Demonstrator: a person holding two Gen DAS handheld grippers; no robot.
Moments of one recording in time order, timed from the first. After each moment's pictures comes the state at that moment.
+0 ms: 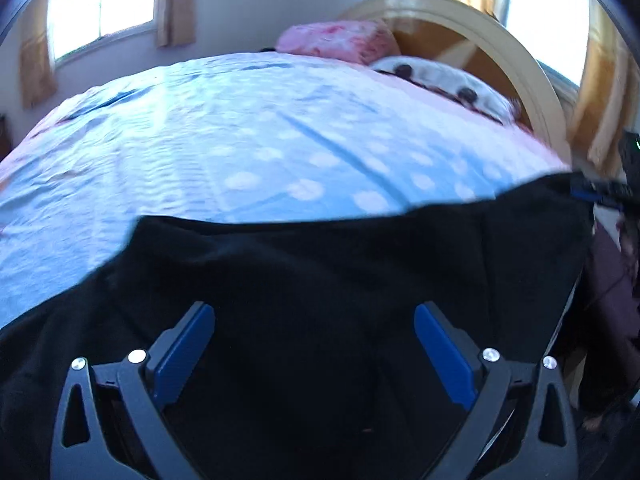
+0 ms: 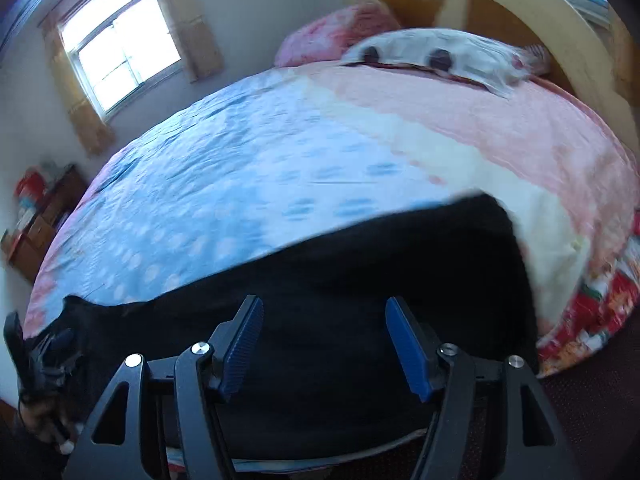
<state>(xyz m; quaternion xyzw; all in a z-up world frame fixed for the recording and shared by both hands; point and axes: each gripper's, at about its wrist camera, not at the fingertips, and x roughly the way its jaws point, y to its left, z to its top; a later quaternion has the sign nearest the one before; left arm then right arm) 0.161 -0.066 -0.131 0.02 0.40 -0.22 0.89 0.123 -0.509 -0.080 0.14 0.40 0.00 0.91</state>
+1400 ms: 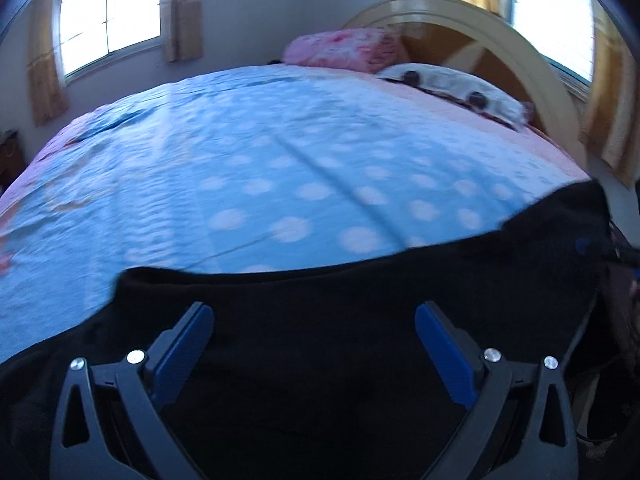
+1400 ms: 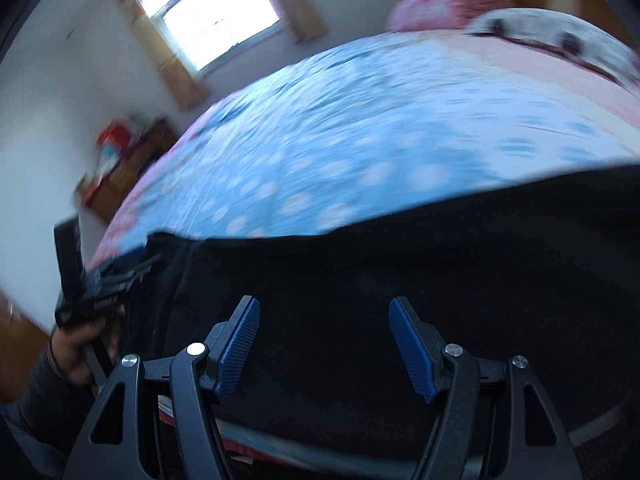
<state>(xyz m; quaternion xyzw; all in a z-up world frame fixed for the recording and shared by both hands) 0.169 -0.123 -0.122 0.06 0.38 -0.21 0.90 0.116 -0.436 -0.119 0.18 0.40 0.12 0.89</state>
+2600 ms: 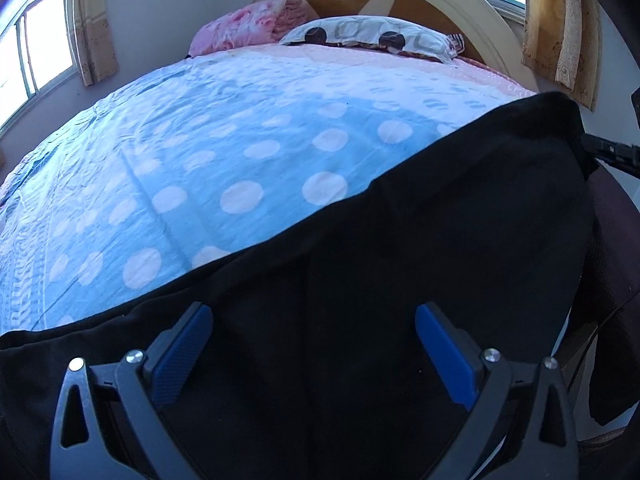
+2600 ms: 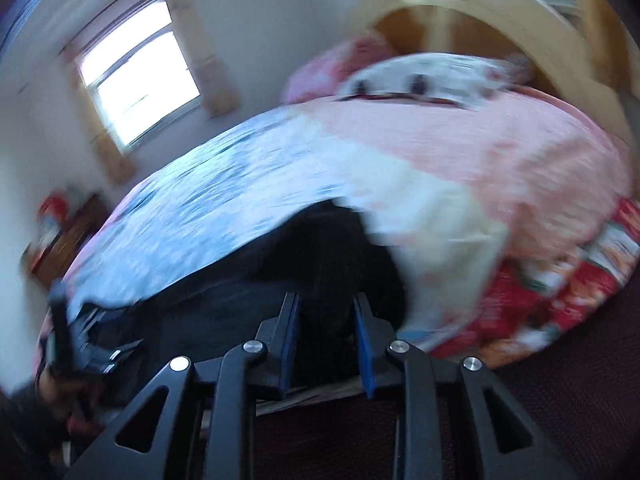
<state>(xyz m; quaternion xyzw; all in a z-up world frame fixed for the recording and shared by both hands) 0.160 -0.254 -0.152 0.14 0.40 -0.29 0.86 0.054 -0.579 -0.093 0.15 0.33 0.03 0.93</state>
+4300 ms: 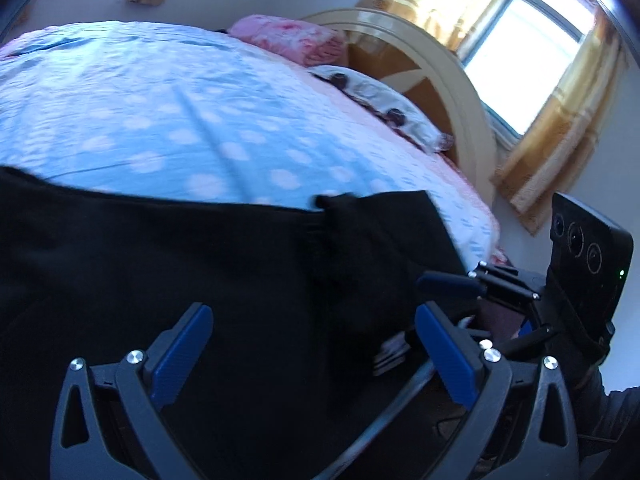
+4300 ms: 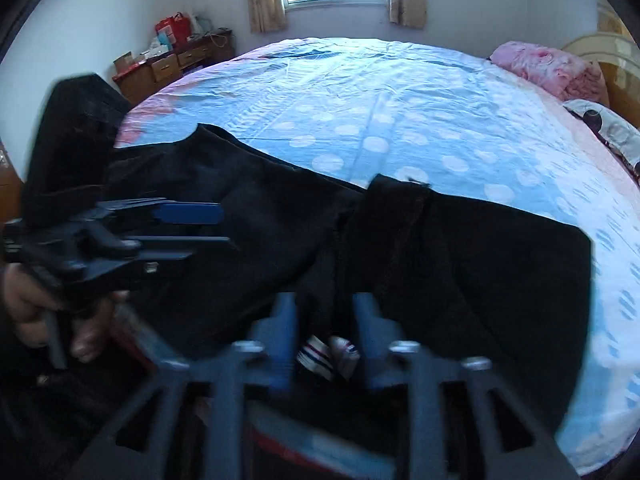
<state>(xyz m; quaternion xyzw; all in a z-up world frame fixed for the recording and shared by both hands) 0.139 -0.146 -0.136 -0.12 0.42 -0.36 0.82 0.100 -0.311 -0.114 -0.07 0.43 0.22 0.87</state>
